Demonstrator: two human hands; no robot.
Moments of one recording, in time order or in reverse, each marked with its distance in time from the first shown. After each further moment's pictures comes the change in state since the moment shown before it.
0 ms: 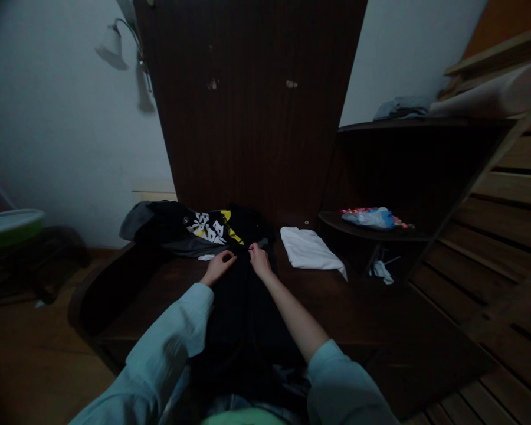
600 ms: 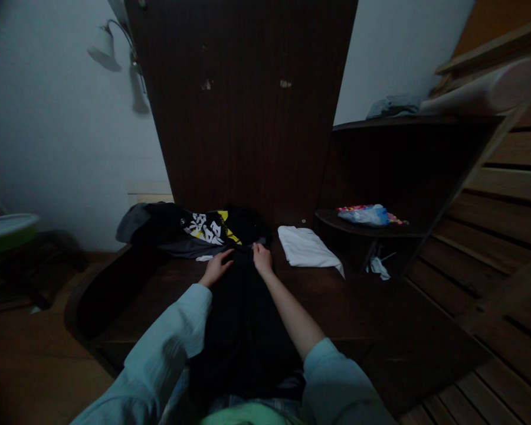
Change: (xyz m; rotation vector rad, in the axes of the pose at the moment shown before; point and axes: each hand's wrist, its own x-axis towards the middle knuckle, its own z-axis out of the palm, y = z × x) left_hand -0.001 0.000 0.000 0.147 -0.052 0.069; right_hand 0.004 0.005 -0.005 0.082 0.165 0.253
